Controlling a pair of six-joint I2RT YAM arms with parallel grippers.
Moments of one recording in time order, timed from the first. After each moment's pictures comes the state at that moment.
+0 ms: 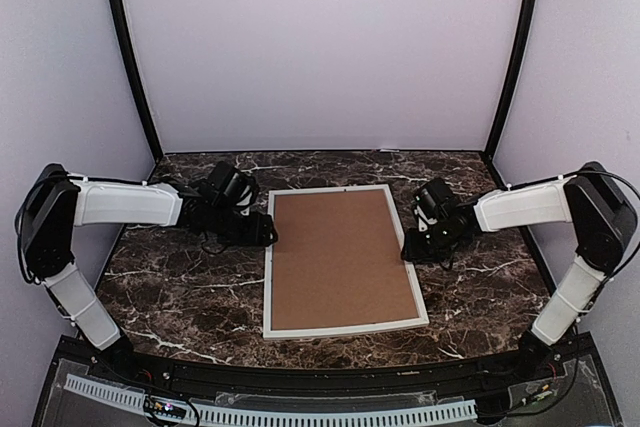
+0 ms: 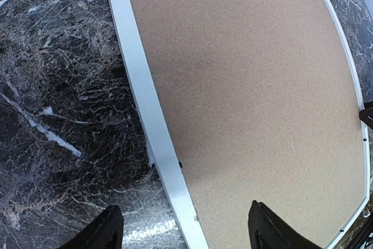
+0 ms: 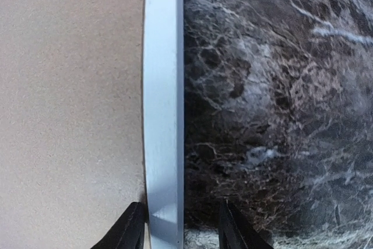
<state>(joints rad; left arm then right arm) -0.64 1.65 1.00 -0.32 0.05 -0.52 0.59 1.65 0.87 -0.34 0.00 0.53</state>
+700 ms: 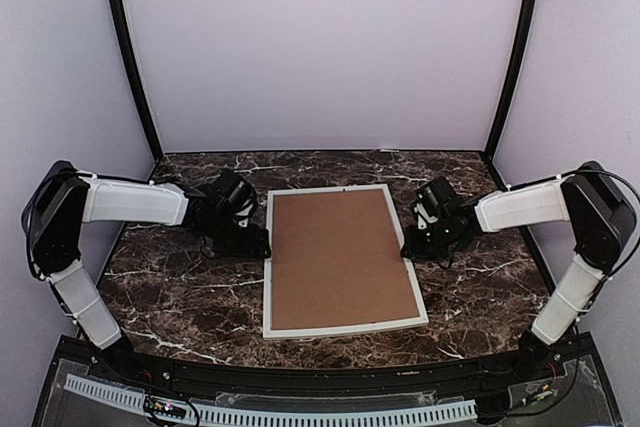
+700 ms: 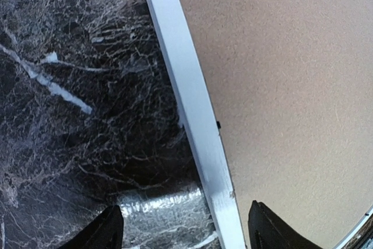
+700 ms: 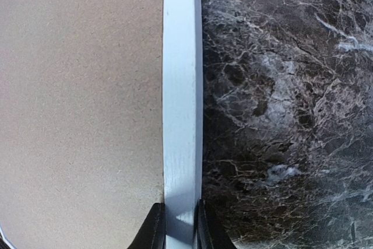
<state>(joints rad) -0.64 1.70 1.02 -0.46 0.05 -0.50 0.56 1.67 0.86 -0.26 -0.08 0.53</state>
